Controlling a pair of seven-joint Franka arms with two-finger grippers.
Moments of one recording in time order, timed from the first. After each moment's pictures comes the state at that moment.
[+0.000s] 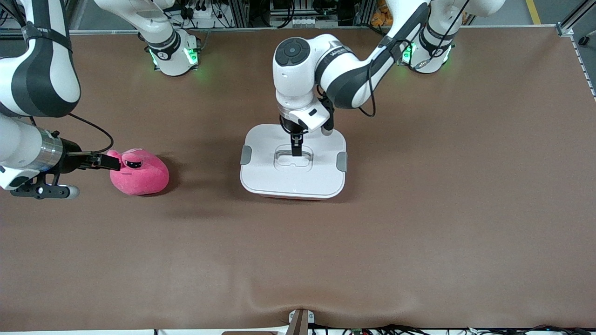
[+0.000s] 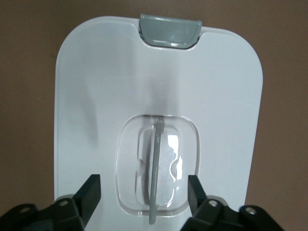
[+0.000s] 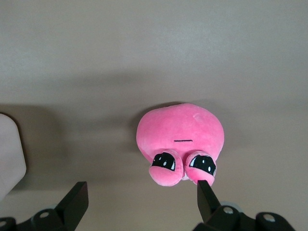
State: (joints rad) left arm -0.65 0.53 -0.29 -1.48 0.27 2.06 -2.58; right arm 0.06 0.26 -0.05 -1.54 0.04 1.63 0.06
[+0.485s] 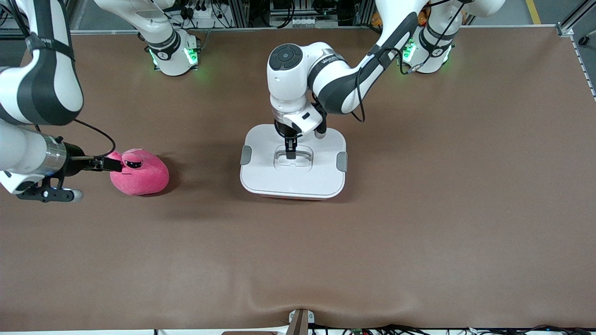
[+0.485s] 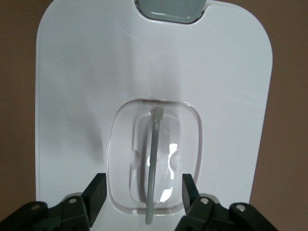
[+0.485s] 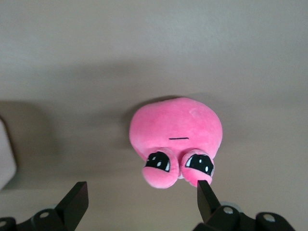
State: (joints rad) left arm -0.67 0.58 -0.29 -1.47 0.30 2.11 -2.61; right arm 0.05 0.32 -0.06 -1.54 0.02 1.62 0.06
